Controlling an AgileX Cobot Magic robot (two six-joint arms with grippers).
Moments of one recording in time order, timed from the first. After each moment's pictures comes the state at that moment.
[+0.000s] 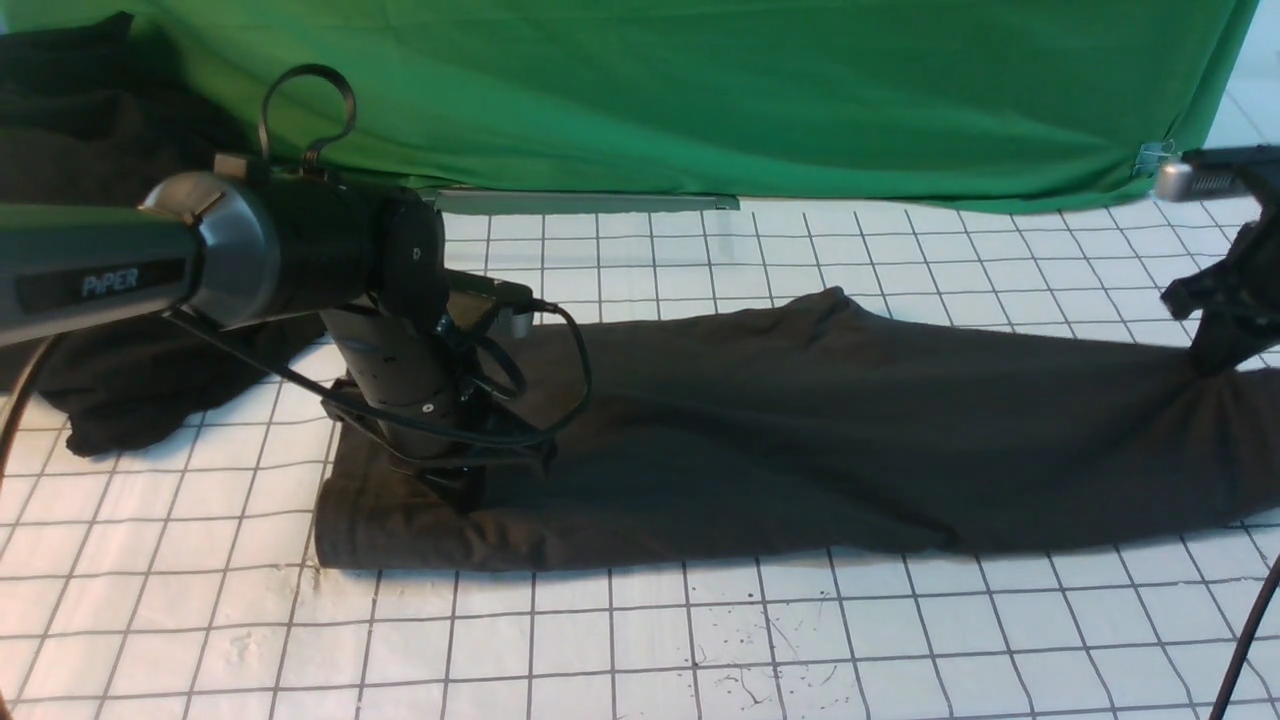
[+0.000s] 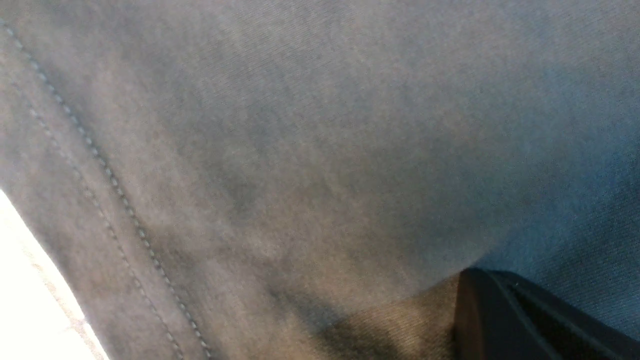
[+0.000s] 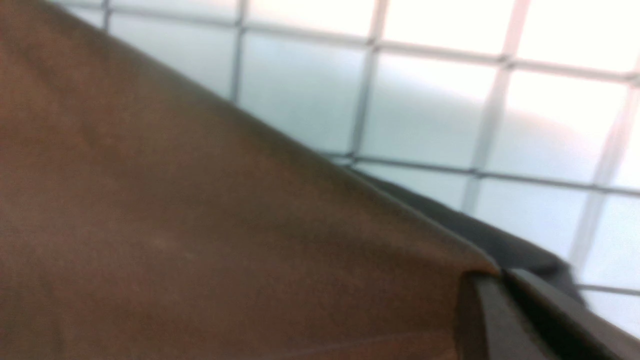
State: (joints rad) right arm -0.15 2.10 -1.77 0.09 1.09 -0.32; left arm -0.35 1.97 -1.33 -0.01 0.82 0.00
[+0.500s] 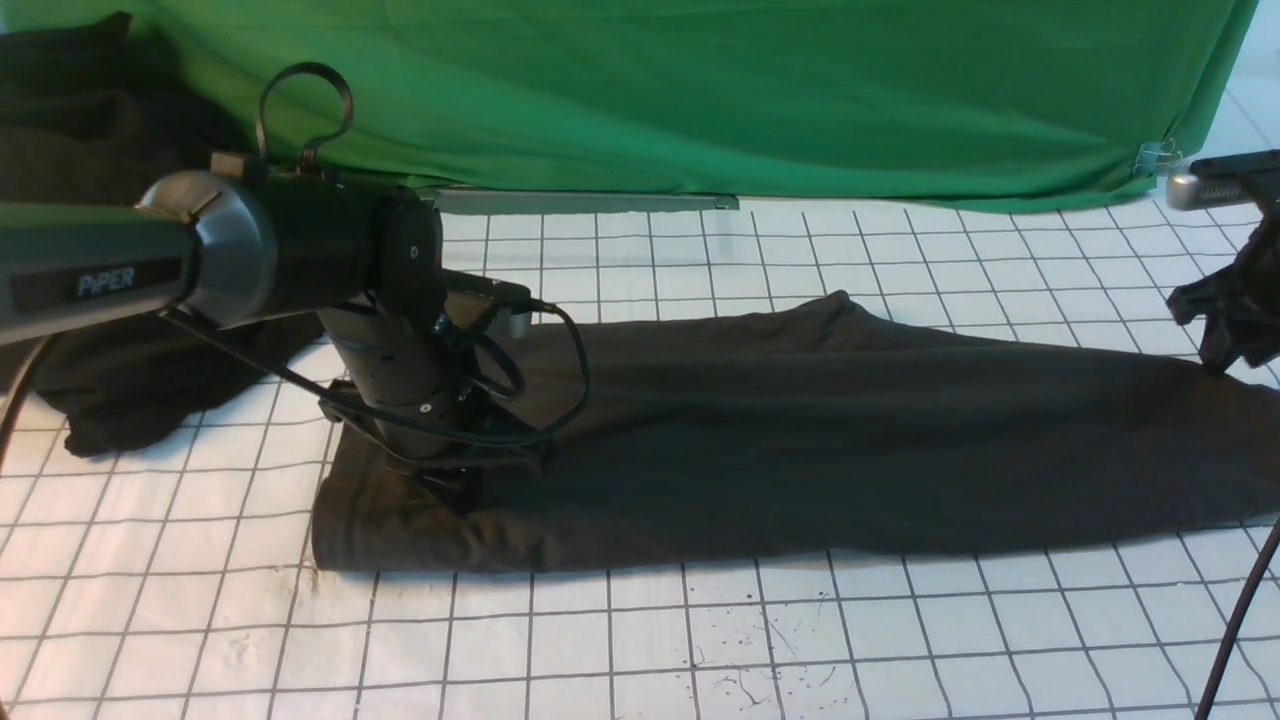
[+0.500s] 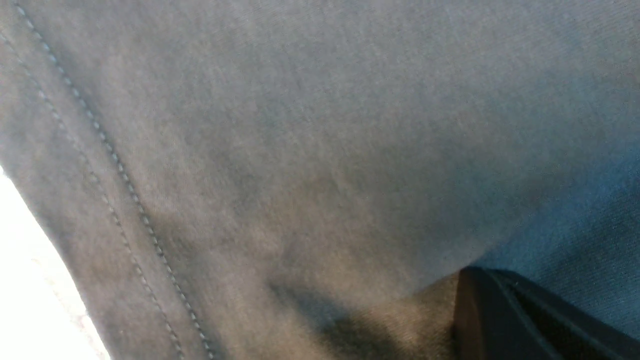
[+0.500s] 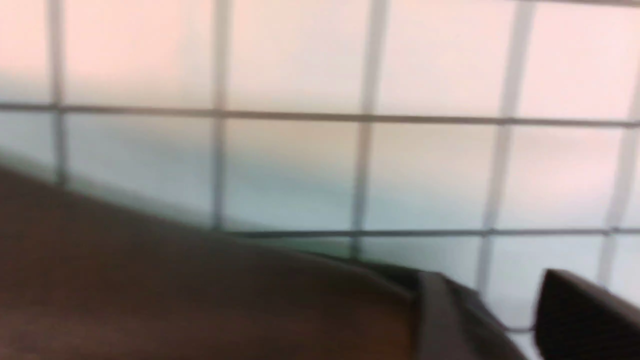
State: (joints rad) right arm -0.15 2.16 -1.80 -0.04 1.01 -0.16; left arm -0.35 1.95 -1.33 -0.01 0.84 0.00
